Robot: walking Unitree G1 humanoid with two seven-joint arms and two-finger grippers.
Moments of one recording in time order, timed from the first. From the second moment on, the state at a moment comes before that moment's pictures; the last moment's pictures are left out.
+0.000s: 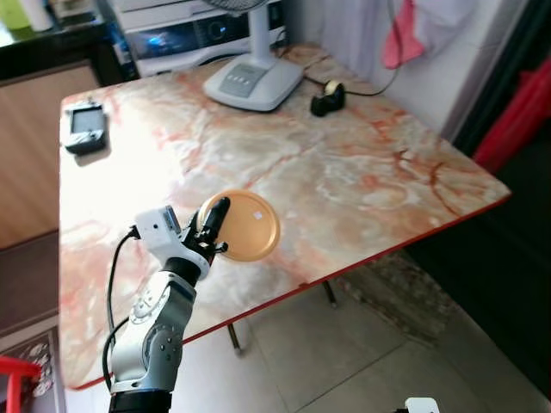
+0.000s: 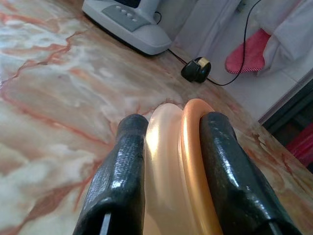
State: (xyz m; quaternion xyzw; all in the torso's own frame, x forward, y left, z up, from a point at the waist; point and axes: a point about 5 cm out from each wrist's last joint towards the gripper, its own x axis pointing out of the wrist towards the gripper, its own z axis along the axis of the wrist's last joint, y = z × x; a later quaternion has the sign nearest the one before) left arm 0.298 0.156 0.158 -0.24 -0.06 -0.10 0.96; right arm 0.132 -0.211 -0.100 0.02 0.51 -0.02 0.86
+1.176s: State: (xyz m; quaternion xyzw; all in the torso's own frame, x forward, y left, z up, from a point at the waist) left arm 0.304 0.148 0.159 -0.25 -0.06 -0.10 0.96; right arm 0.128 -0.212 -0.101 0.02 0.52 0.00 0.86
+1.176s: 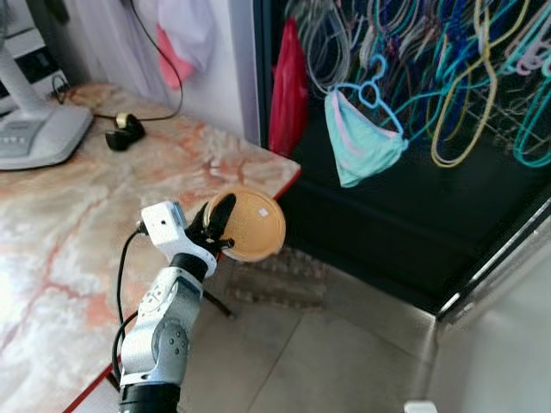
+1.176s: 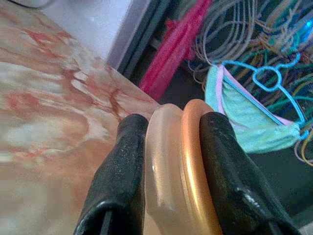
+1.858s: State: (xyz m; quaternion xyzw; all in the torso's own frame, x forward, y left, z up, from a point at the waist) left arm 0.304 0.155 0.153 -0.24 -0.05 -0.09 0.96; right arm 0.129 -0.209 -0.102 0.02 0.52 0.00 0.85
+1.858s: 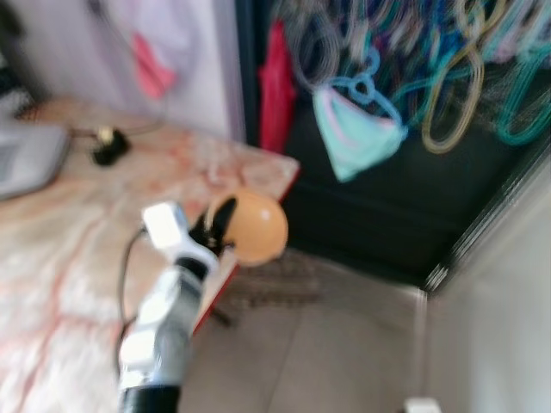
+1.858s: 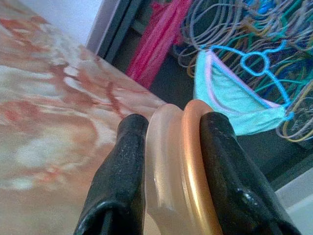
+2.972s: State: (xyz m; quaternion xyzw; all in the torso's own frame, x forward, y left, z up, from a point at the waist) left arm 0.304 0.167 0.145 -0.23 -0.04 -0.07 0.97; right arm 0.132 -0.206 -0.101 0.02 0.52 0.01 0.85
